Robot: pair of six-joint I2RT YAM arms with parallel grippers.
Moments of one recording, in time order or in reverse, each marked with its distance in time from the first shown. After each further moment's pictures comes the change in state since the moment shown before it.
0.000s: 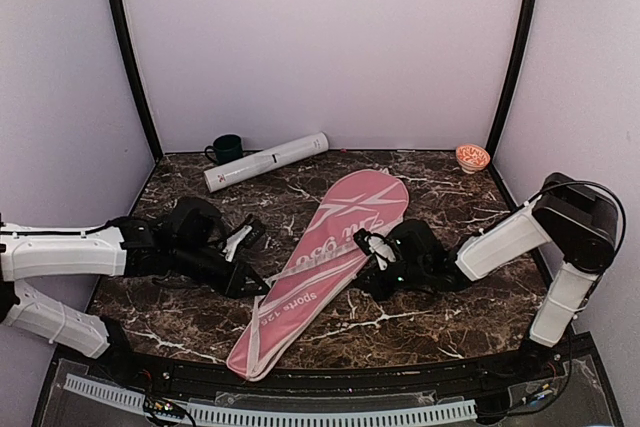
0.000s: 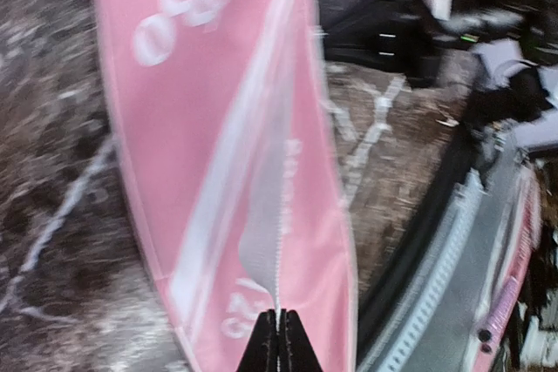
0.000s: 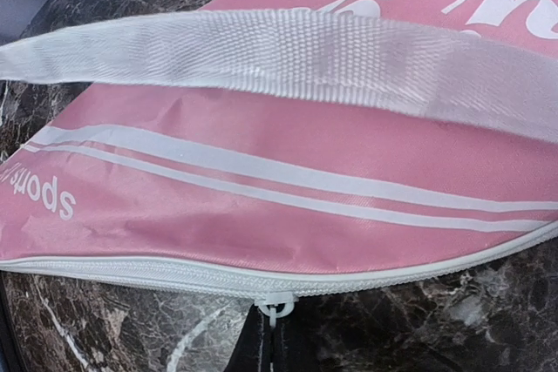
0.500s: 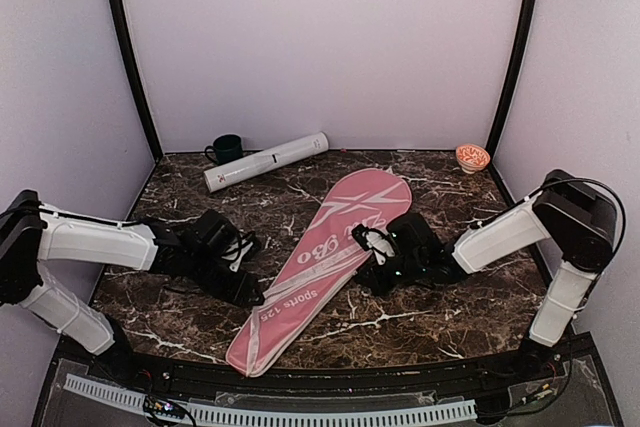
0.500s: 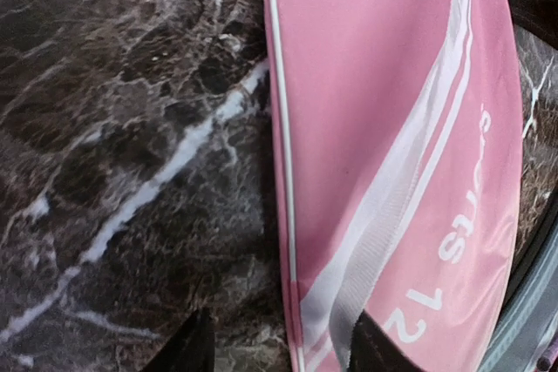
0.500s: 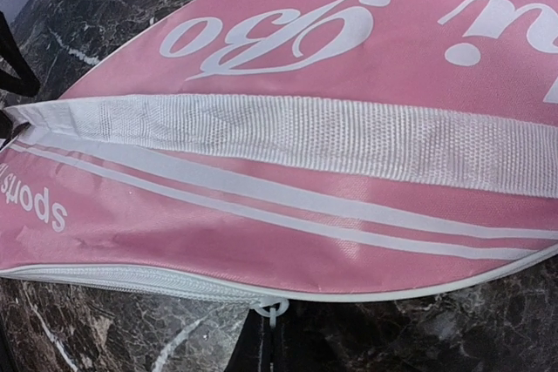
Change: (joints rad) left arm 0.051 0.259 0.019 -0.069 -0.210 0.006; right arm -0.014 0.005 0.056 -0.091 0.024 -0.023
